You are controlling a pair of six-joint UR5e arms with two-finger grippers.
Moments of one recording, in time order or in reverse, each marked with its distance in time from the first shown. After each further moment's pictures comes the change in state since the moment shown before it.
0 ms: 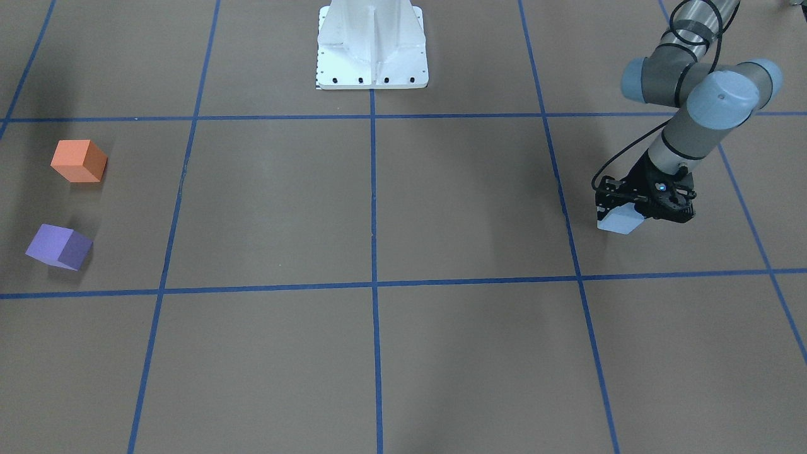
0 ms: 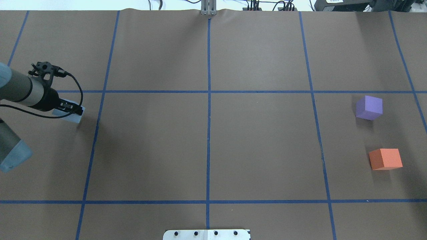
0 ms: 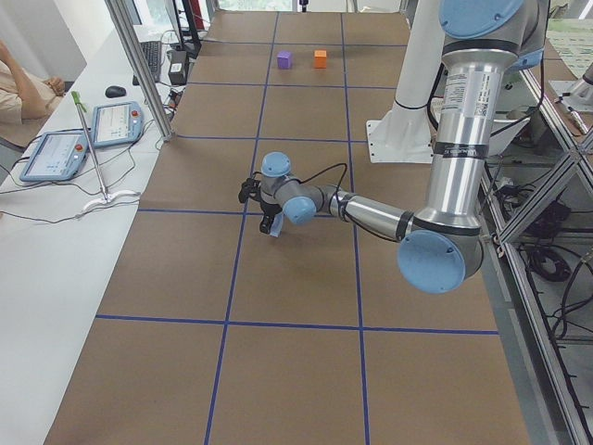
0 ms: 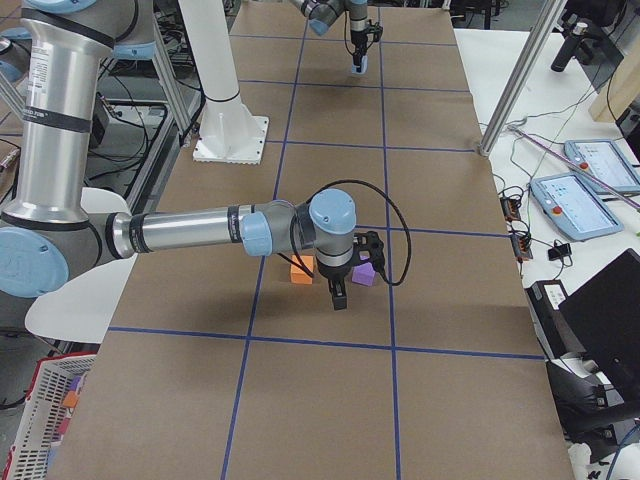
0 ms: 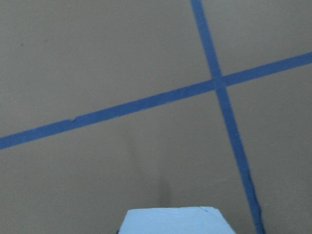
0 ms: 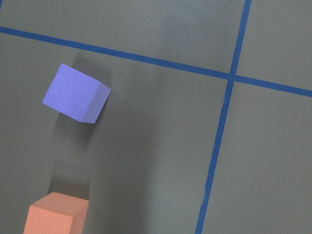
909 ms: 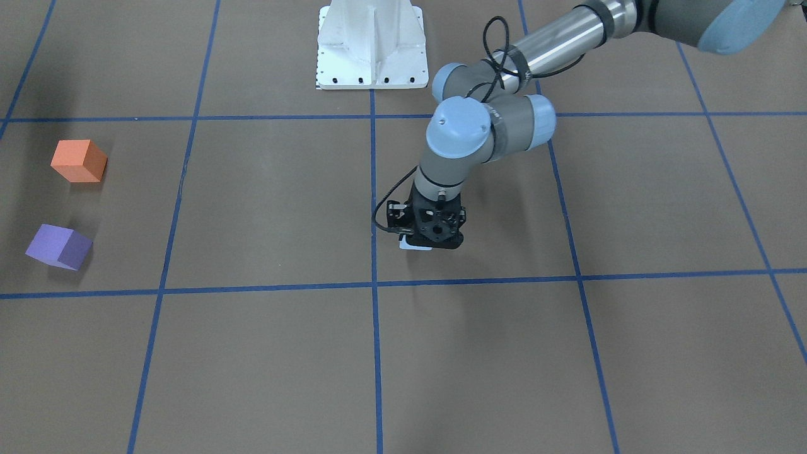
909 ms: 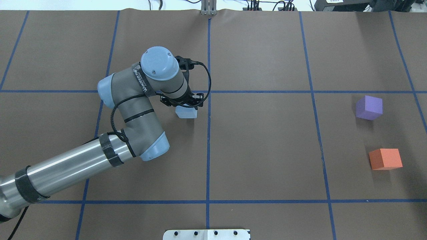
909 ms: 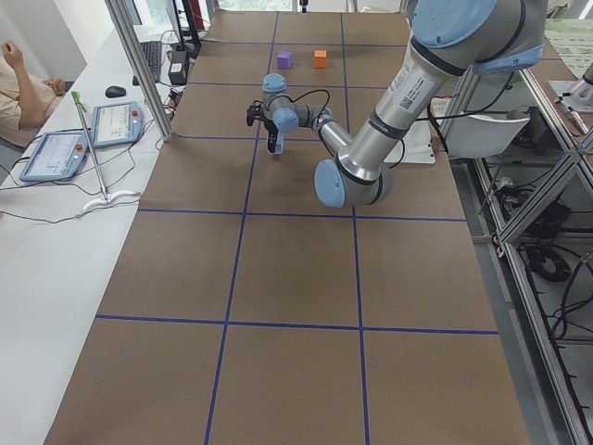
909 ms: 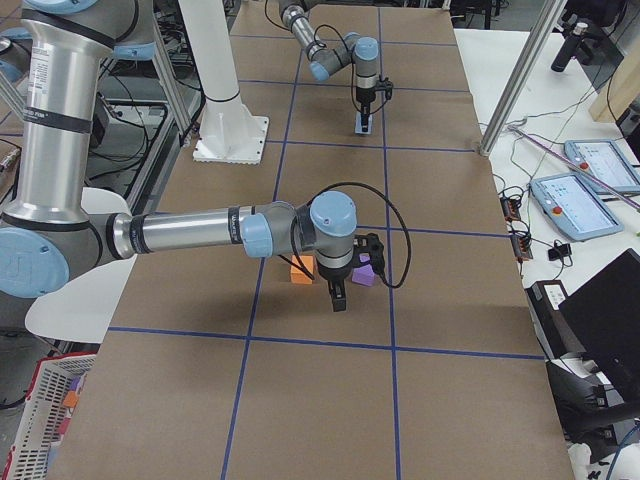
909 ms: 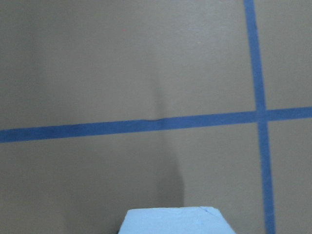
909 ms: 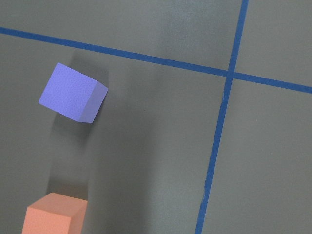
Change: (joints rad) left arm 0.273 -0.679 0.372 0.214 0.129 -0.433; right arm -0.001 0.001 -0.006 -0.001 -0.001 0.009
